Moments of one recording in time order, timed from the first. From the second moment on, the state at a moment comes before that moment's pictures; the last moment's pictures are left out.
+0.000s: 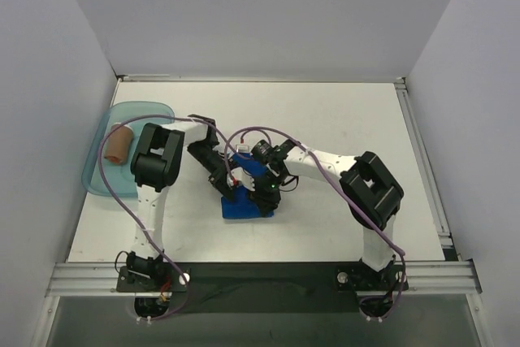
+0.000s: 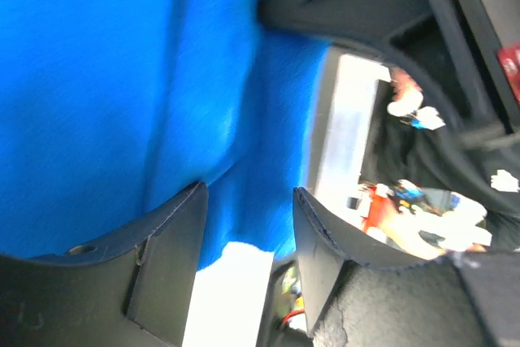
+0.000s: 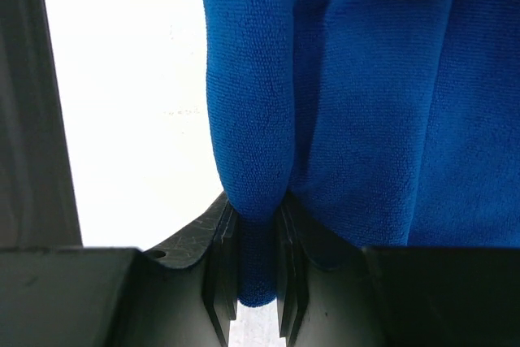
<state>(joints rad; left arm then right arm) -0.35 2.30 1.53 -1.46 1.02 0.93 0.81 1.90 1.26 -0.76 -0.56 -0.73</state>
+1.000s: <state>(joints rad) -0.09 1.38 1.41 -1.07 0.80 0.80 0.66 2.28 1.69 -1.19 -0.82 -0.71</state>
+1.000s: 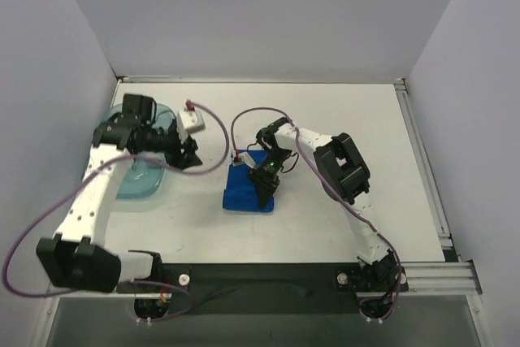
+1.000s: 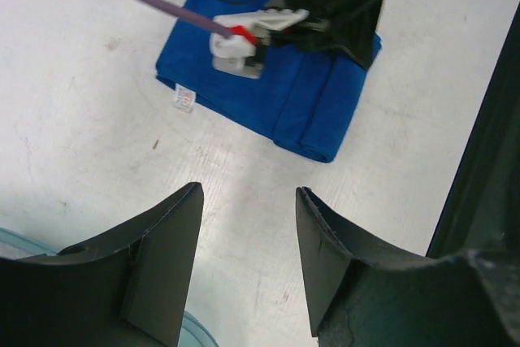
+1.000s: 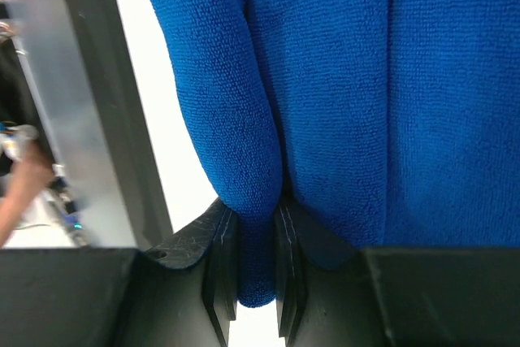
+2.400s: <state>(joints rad) -0.82 1.41 0.70 -0.31 0.24 0.92 0.63 2.43 1.82 -1.33 -0.97 -0.68</state>
